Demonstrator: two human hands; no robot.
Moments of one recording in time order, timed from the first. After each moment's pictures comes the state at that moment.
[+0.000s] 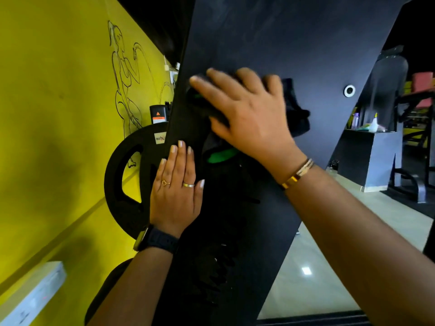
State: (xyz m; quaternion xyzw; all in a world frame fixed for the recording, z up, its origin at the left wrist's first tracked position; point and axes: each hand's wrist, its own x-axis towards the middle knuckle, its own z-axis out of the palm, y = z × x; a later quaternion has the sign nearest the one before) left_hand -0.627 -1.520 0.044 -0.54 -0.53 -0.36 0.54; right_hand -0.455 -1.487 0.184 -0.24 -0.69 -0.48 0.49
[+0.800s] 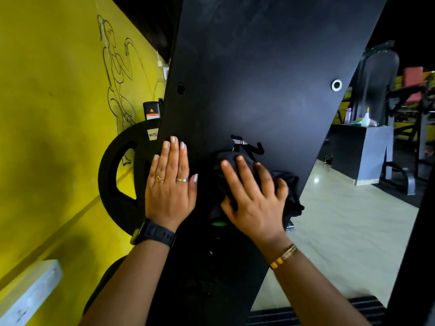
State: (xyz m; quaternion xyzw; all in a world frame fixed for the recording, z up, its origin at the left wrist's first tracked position) left_hand -0.626 -1.519 0.043 -0.55 -0.54 -0.37 0.53; right_hand -0.446 -1.489 0.018 -0.37 -0.66 -0.41 0.52
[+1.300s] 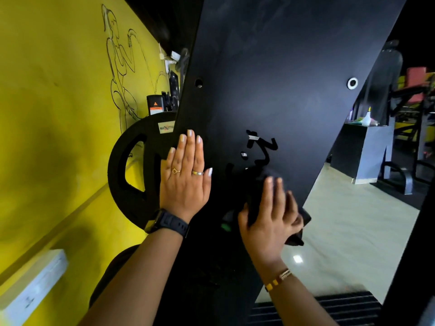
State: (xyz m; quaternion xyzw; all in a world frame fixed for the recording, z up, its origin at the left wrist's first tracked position) left_hand -0.628 -1.518 0.042 -0.55 -0.54 -0.36 0.53; right_hand -0.466 -1.502 -0.035 -0.51 -0.59 -0.22 0.59
